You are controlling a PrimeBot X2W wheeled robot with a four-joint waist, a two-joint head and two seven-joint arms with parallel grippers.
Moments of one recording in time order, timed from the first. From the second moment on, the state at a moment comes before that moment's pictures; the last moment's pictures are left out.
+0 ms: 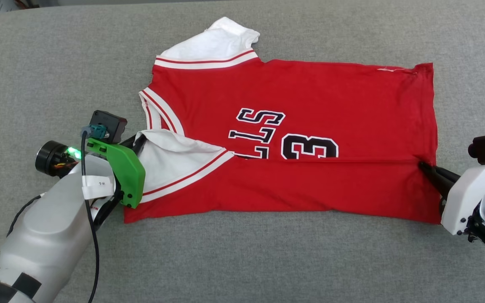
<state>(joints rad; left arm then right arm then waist) -0.79 0.49 -0.87 0.75 -0.74 -0.12 -0.03 -0.37 -0.59 0.39 0.27 0.77 0.13 0.28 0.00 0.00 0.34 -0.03</state>
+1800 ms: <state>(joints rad) -0.83 0.57 -1.18 0.68 -1.18 -0.13 0.57 -0.28 -0.59 0.42 0.20 0.78 0.13 0.24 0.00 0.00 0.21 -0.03</state>
